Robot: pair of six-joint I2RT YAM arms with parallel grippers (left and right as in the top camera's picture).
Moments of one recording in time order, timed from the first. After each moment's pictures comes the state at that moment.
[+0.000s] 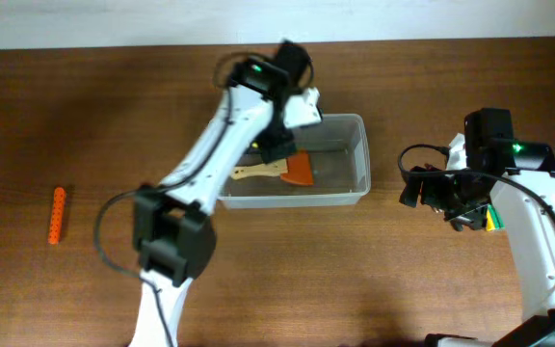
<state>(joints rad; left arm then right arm) -0.49 2.24 2.25 -1.35 -0.11 0.71 -0.12 1.48 1.24 -1.23 -0.18 0.20</state>
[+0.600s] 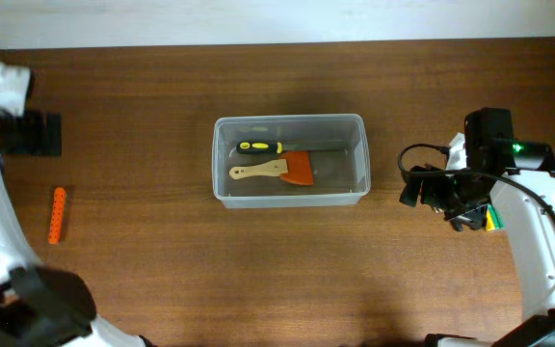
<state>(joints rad) 0.47 1.82 1.89 -1.23 -0.01 0.44 -0.12 1.48 1.24 -1.22 -0.18 0.20</state>
